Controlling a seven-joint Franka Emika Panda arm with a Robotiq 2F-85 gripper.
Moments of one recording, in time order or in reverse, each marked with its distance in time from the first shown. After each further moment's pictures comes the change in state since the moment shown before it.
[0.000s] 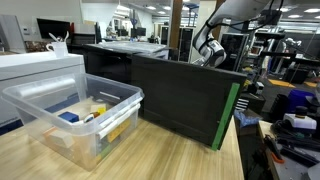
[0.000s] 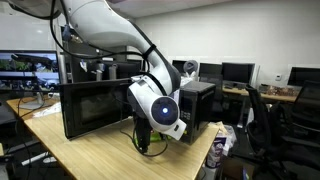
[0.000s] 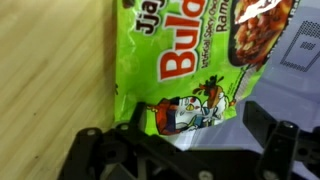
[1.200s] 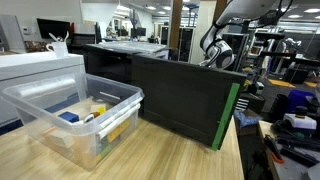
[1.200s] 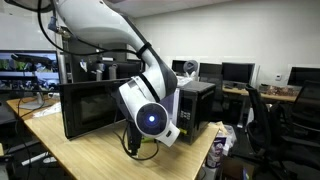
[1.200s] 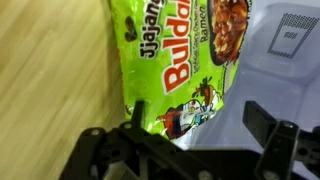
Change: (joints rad) arm -0.011 -0.057 -0.024 -0.112 0.066 -0.047 -0.004
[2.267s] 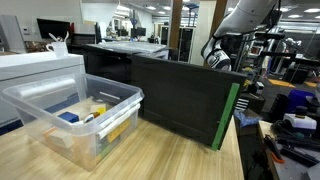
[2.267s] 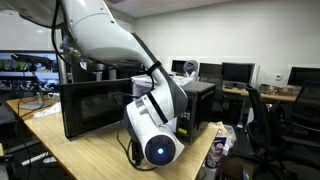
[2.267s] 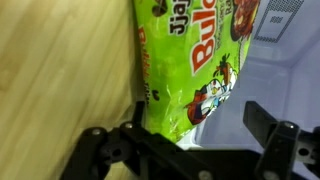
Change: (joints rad) arm -0.057 0.154 -0.008 0.112 0.077 -0.185 0.000
